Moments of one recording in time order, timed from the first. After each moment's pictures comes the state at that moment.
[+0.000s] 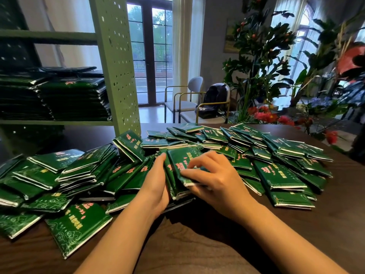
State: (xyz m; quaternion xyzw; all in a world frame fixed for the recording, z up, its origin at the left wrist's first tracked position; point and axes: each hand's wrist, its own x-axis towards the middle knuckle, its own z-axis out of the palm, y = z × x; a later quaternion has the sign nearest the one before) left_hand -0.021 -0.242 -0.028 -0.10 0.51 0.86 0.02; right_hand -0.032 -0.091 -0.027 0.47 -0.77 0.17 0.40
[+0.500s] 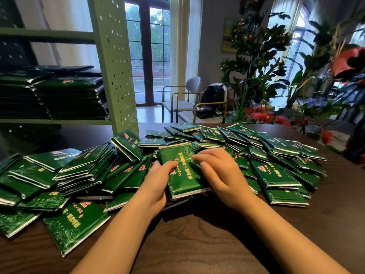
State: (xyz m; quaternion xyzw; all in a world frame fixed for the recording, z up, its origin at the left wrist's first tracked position) left_hand -0.020 -0.242 -0.031 -0.12 0.57 0.82 -0.01; right_hand -0.044 -0.077 -0.031 0.38 -0.81 0.33 0.30
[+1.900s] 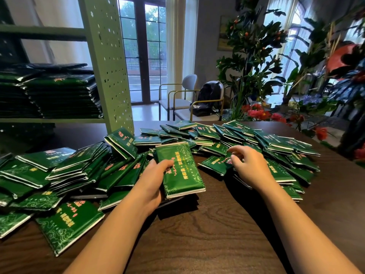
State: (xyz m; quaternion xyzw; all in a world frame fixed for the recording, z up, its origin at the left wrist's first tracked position) left_hand -0.015 -0.242 -0.027 -0.10 0.56 0.82 0.03; right_hand -0.080 -0.017 -0.031 0.07 -0.94 0.26 0.18
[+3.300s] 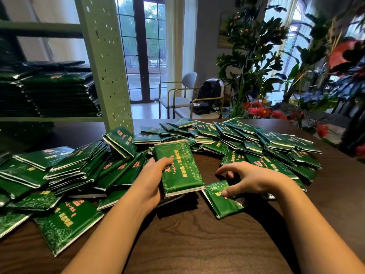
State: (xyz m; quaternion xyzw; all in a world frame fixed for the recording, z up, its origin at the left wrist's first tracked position) left_hand -0.013 -0.243 -0.024 -0.12 0.56 0.82 0.03; right_hand -0.059 -0.010 -0.014 0.20 -0.95 0.20 -0.15
